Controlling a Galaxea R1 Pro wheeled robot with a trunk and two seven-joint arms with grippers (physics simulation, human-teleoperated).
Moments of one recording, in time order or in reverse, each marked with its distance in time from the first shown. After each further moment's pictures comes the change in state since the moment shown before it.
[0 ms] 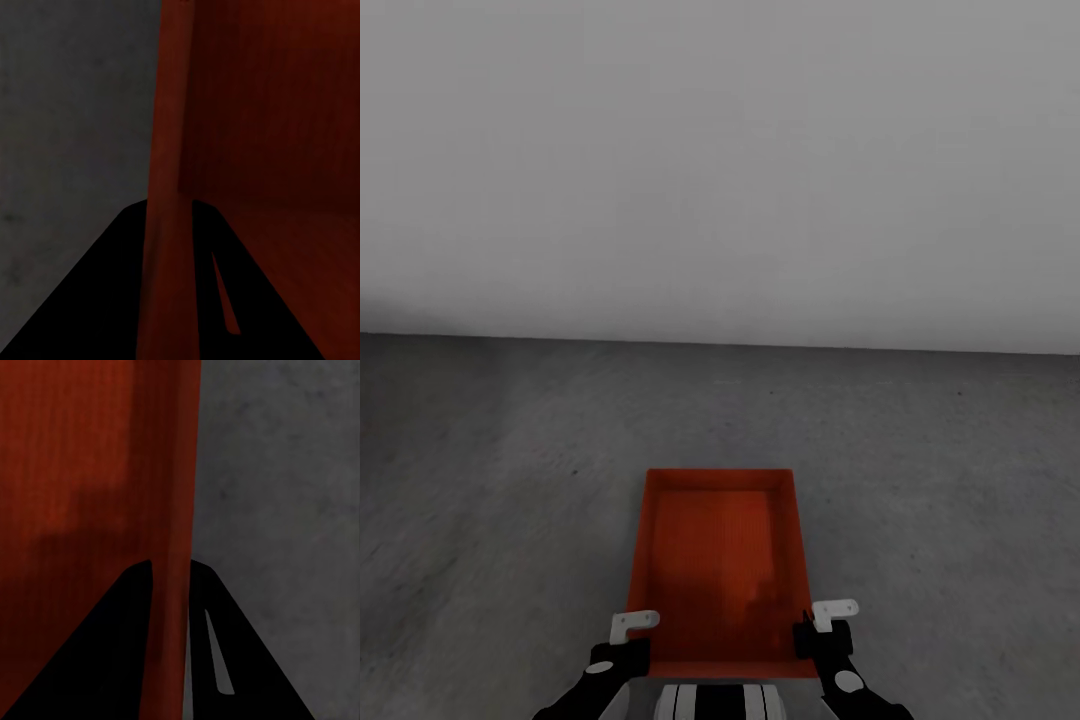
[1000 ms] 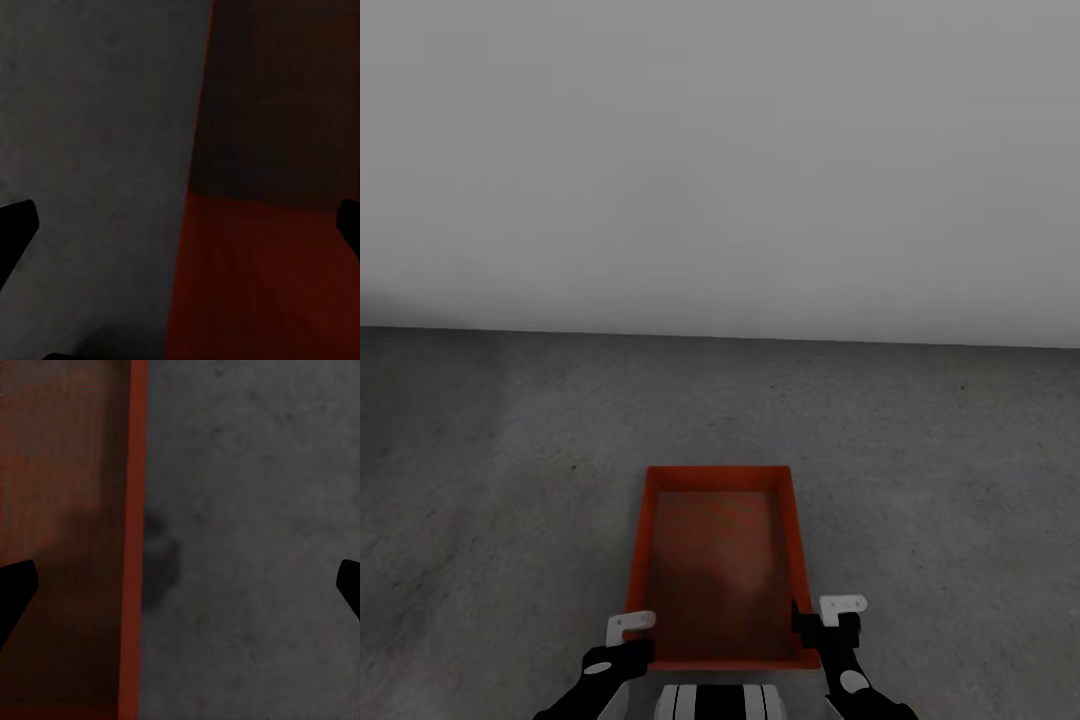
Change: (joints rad) left arm 0.001 -0.003 0.035 0.003 -0.001 0.001 0.022; right arm -0.001 -0.010 -0.025 -0.001 0.016 -0.086 -0.034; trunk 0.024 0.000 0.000
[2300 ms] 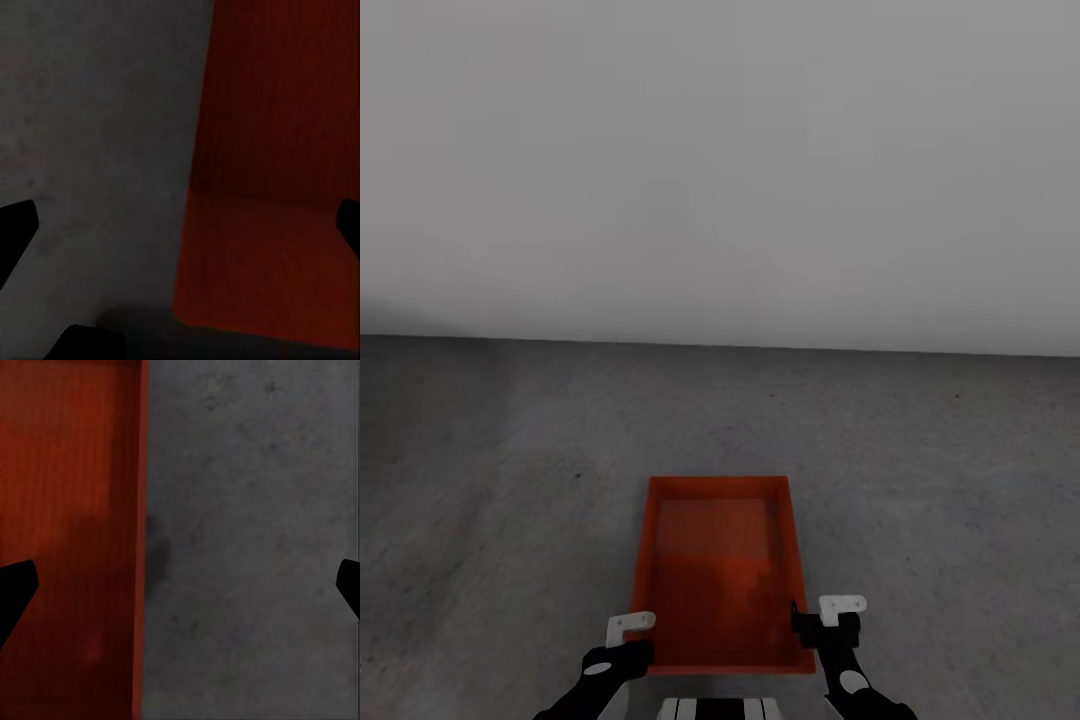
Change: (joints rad) left arm 0.000 0.000 0.000 0.002 0.001 0.001 0.001; right arm 0.000 0.001 0.001 0.000 -0.004 -0.001 0.000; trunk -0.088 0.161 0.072
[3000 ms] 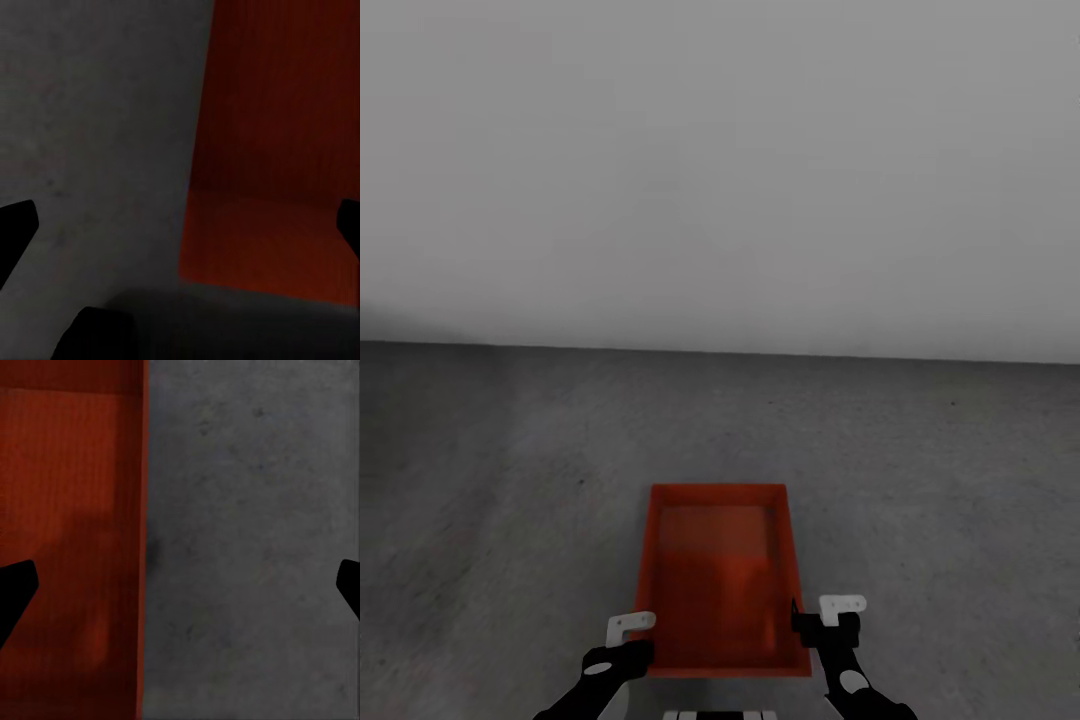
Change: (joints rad) left arm 0.000 0.000 0.000 0.000 0.000 0.000 0.000; right arm 0.000 0.000 0.000 -0.001 -0.003 -0.001 0.000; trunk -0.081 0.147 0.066
